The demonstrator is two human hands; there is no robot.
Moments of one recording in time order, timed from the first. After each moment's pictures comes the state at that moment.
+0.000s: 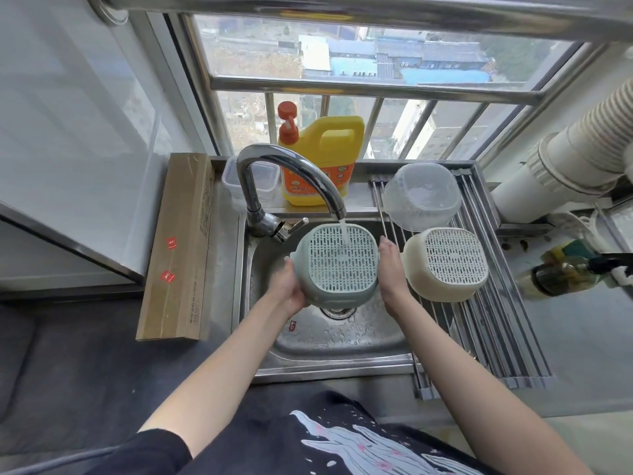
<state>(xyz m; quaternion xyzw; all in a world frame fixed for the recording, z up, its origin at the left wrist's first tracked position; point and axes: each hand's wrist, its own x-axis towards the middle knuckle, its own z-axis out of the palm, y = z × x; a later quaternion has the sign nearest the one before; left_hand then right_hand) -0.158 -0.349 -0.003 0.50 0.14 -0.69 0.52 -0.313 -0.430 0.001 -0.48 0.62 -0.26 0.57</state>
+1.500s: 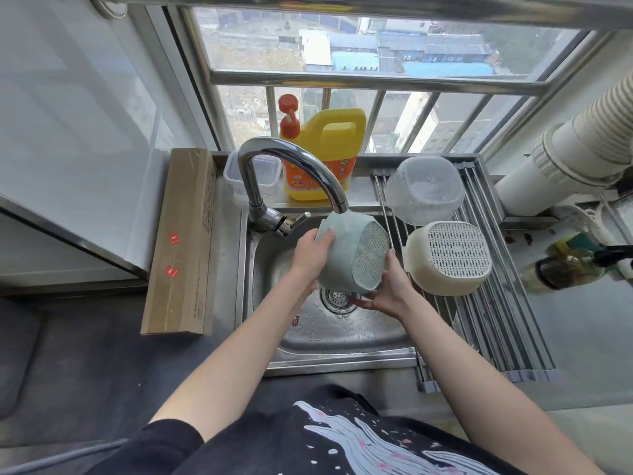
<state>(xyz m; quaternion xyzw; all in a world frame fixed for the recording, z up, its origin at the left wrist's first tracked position) -0.173 -0.382 0.019 0.68 -0.18 -0.53 0.48 -0.330 -0.424 -0.020 -0.15 0.57 -0.16 0.79</state>
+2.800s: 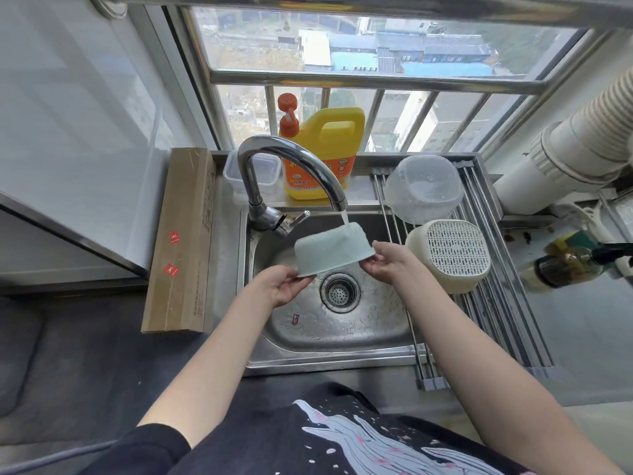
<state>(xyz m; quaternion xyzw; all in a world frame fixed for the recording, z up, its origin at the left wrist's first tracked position) -0.135 -0.343 -0.001 0.54 0.19 -0.67 0.47 -0.296 -0.451 0.025 -0.05 0.63 -0.25 0.74</state>
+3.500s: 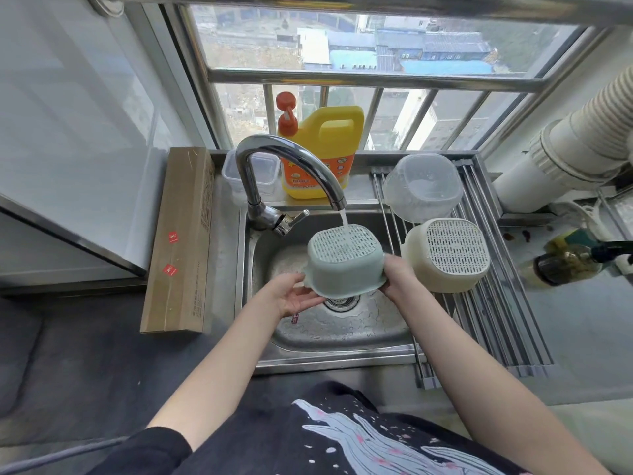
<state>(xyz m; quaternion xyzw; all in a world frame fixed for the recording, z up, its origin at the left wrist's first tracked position) -0.151 -0.332 -0.006 0.54 0.14 -0.71 0.43 -0.325 -0.441 -0.022 -0.21 0.69 -0.22 0.66</state>
